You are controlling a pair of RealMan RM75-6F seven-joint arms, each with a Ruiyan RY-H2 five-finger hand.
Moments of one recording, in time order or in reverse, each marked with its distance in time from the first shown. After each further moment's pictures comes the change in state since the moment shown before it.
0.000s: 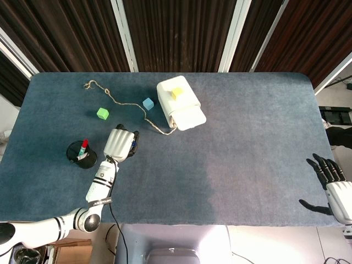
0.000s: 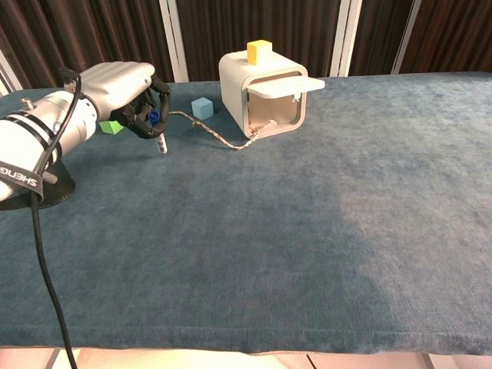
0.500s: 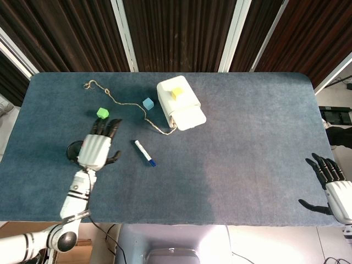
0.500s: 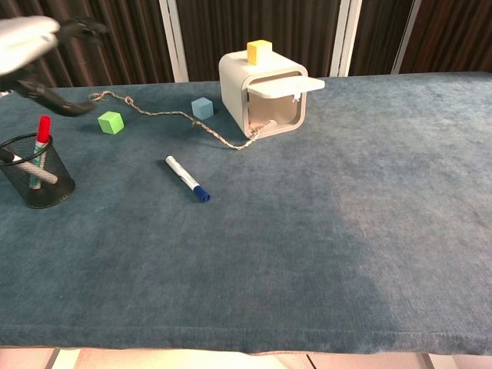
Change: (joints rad) left arm 0.203 0.285 0.056 -0.368 0.075 0.222 -0.054; right arm 0.003 0.006 -0.002 -0.004 -0.006 -0.003 0.001
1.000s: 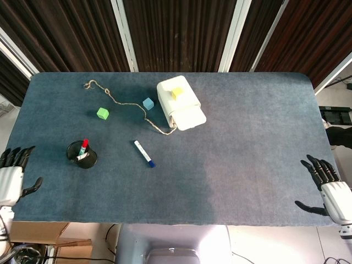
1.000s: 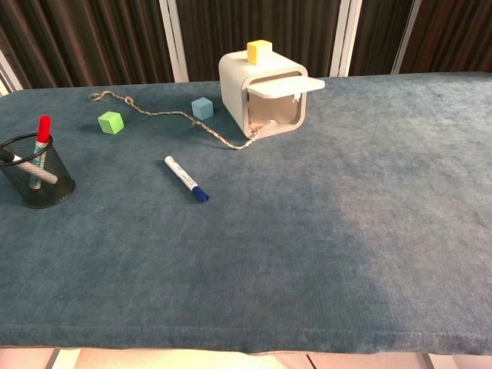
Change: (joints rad) left arm 0.400 0.304 0.223 0.079 0.190 0.186 -0.467; right arm 0.004 -0.023 -0.010 0.022 -0.027 0.008 0.019
